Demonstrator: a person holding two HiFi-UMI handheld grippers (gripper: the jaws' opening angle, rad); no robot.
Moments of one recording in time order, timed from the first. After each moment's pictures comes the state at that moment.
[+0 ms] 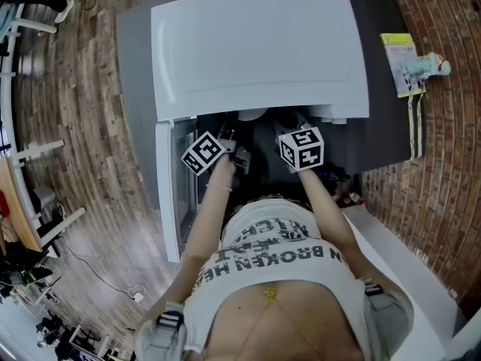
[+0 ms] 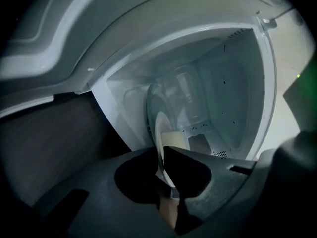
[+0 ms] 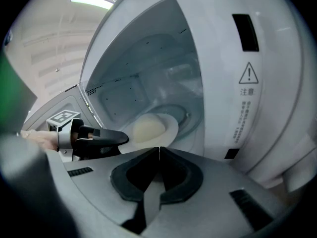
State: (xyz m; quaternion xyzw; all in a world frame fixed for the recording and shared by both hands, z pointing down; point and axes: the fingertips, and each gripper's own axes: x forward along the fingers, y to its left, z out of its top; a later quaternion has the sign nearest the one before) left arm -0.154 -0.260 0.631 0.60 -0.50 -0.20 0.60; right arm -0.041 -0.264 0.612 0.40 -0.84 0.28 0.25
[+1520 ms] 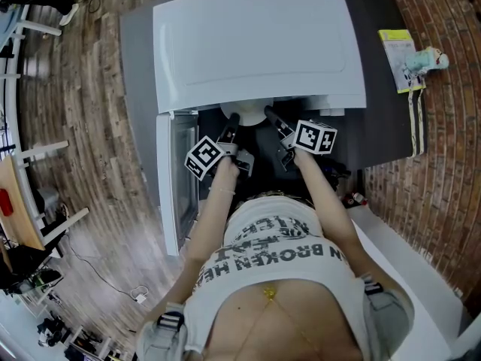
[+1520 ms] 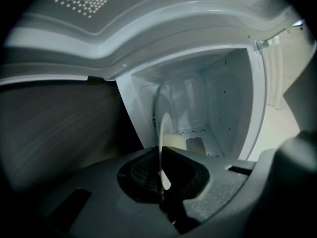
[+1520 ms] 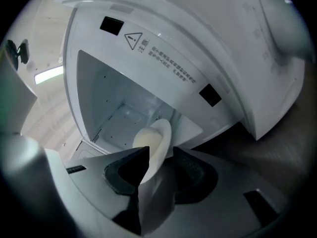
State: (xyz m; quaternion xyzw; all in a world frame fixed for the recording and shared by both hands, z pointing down) left arm -0.149 -0.230 0.629 0.55 -0.49 -0.24 0.64; right arm -0.036 -0.257 0.622 0.36 -0.76 0.53 0.02
